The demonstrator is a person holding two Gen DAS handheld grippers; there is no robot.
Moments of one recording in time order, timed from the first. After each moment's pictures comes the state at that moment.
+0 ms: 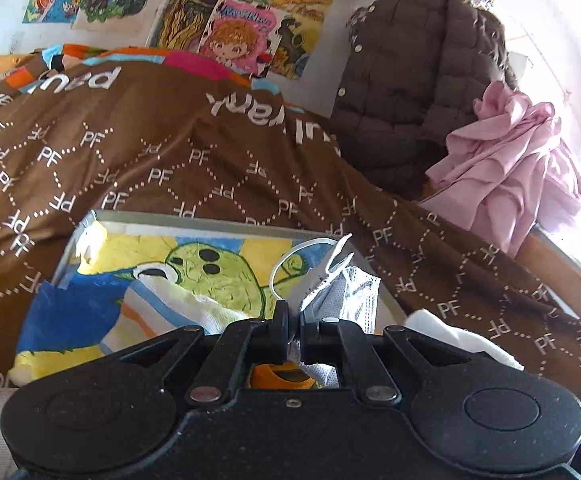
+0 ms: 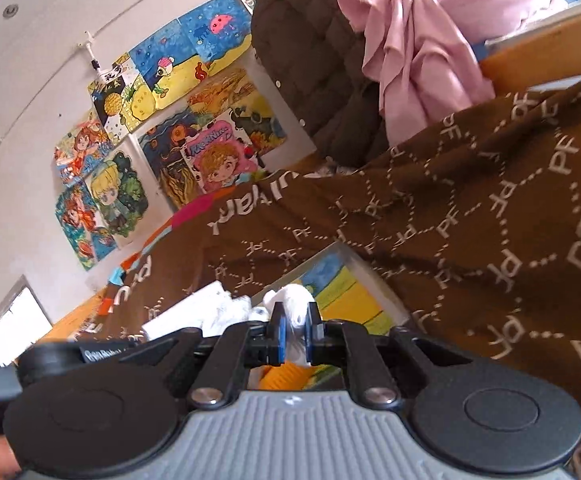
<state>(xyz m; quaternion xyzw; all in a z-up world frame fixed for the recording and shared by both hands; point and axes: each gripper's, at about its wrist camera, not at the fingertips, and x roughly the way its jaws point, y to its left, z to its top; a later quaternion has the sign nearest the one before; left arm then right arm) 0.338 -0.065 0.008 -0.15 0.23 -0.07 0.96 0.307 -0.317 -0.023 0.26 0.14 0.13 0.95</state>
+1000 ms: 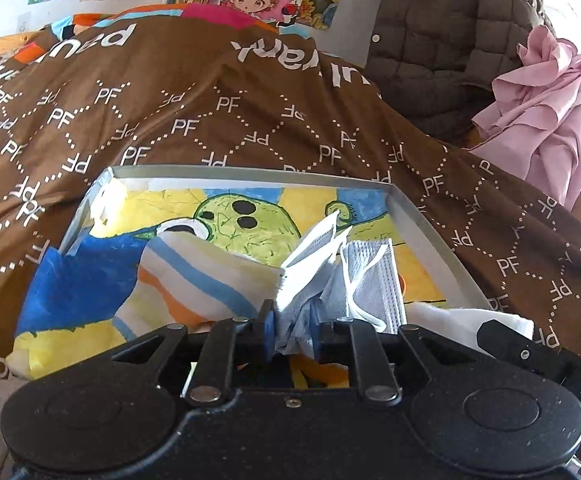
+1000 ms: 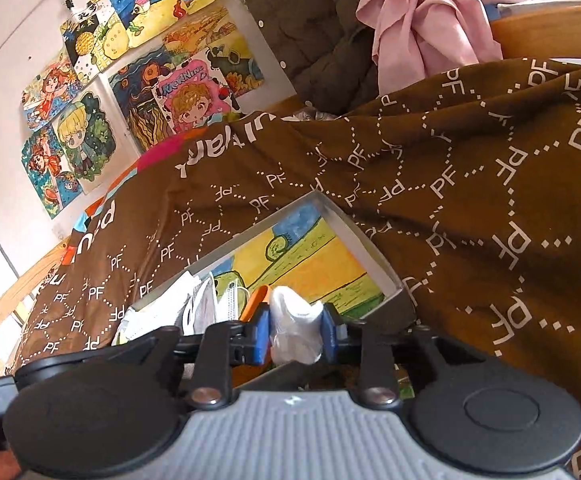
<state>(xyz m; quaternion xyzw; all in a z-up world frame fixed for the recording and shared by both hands) 0.368 -0.064 -0.025 -0.13 0.30 -0.03 0.95 0.327 -0.294 -0.026 0.22 0.23 0.10 0.94</state>
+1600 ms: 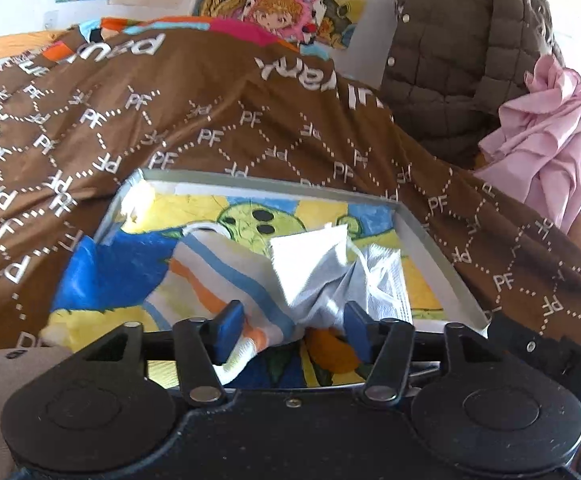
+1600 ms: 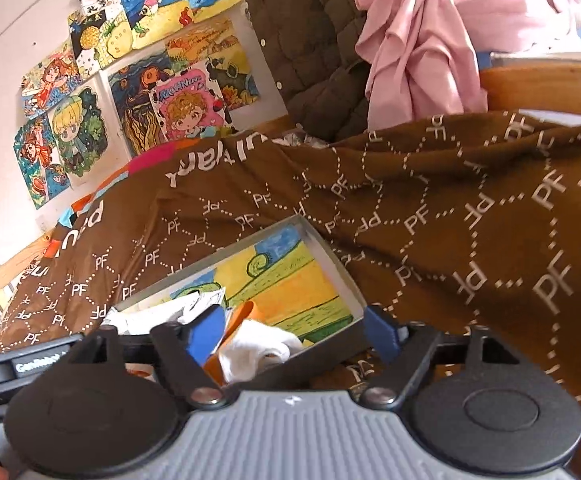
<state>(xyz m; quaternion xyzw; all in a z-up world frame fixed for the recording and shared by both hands) 0.337 -0.053 -0.014 -0.15 0.27 -0.01 0.95 0.300 -0.296 -0.003 0.16 0.21 0.07 0.96</state>
